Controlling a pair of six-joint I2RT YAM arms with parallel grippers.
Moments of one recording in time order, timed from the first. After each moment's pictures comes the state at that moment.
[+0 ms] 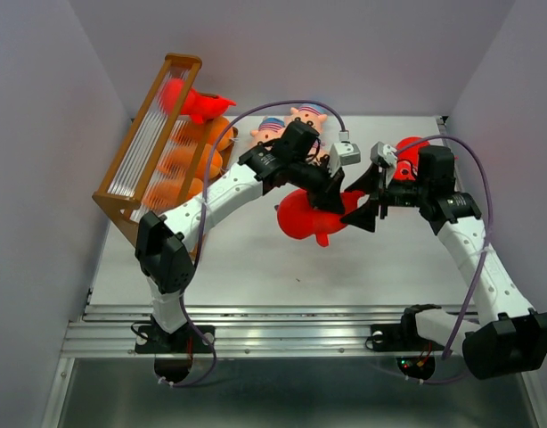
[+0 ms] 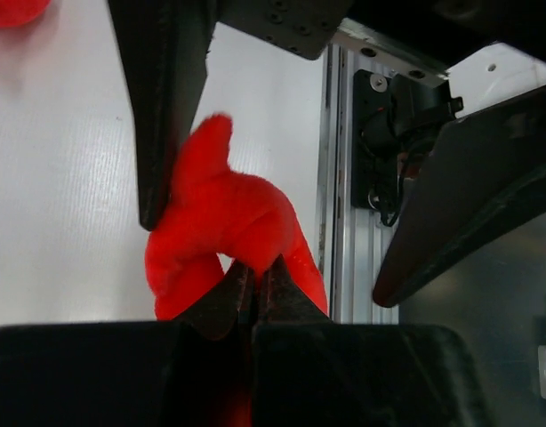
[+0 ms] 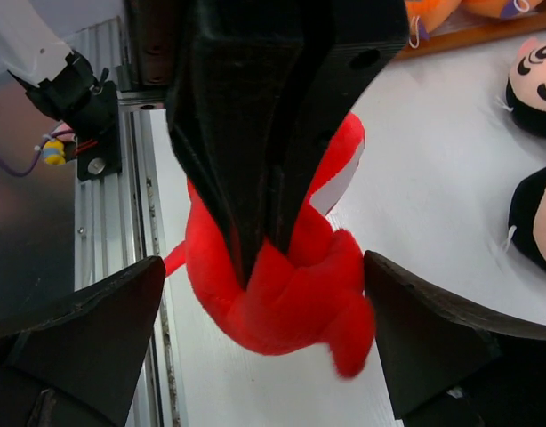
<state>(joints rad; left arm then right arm) -0.81 1.82 1.79 -0.65 0.79 0.10 0.13 1.11 1.07 -0.51 -1.17 -0.36</state>
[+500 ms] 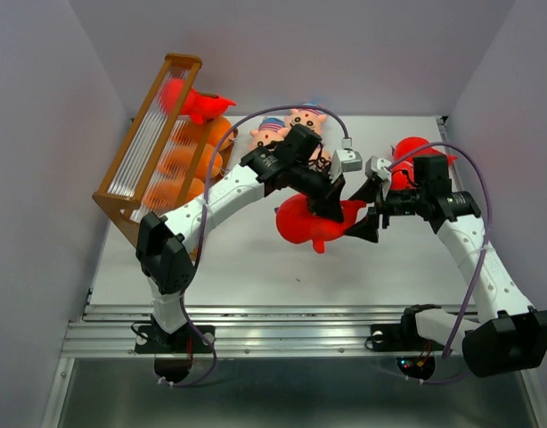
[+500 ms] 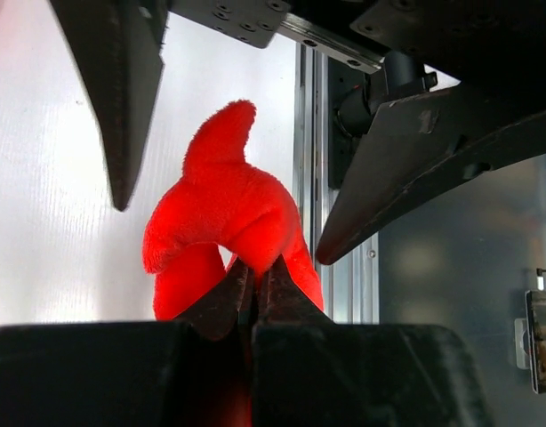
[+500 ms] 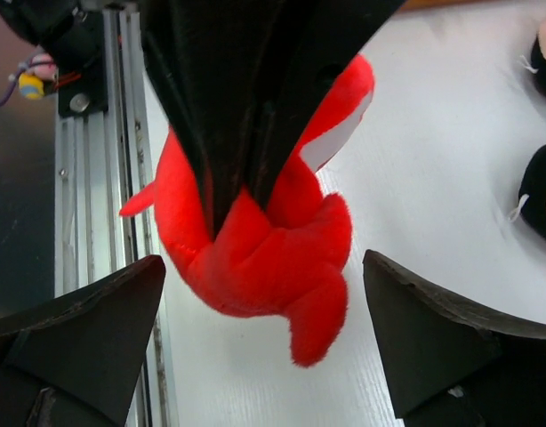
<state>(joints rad) -0.84 1.82 1.80 -0.73 0.82 0.12 0.14 1.12 1.06 -0.70 -1.11 -0.60</state>
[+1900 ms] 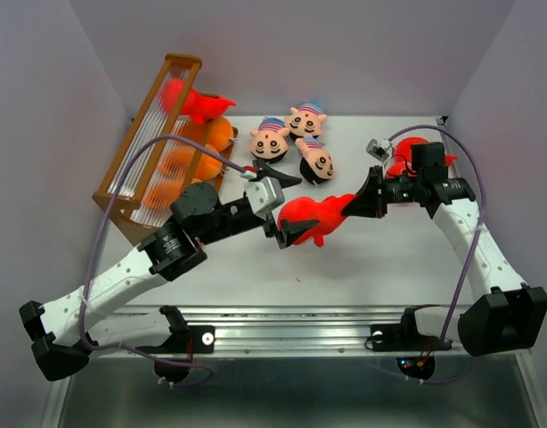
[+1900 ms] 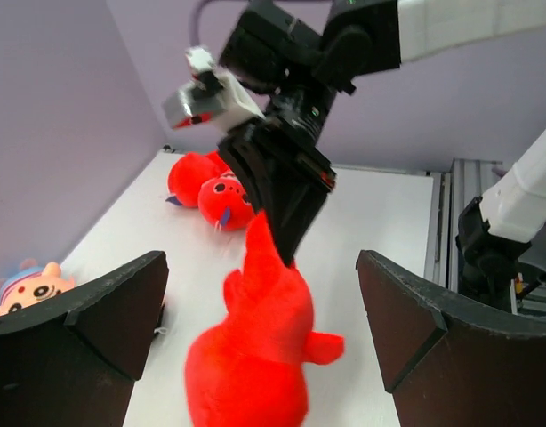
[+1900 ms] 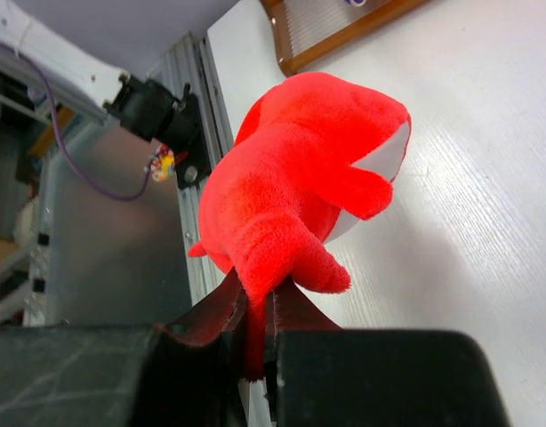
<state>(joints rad) -0.93 0.99 1.11 -0.01 0.32 0.12 0.12 1.23 1.13 -0.74 -1.25 -0.27</state>
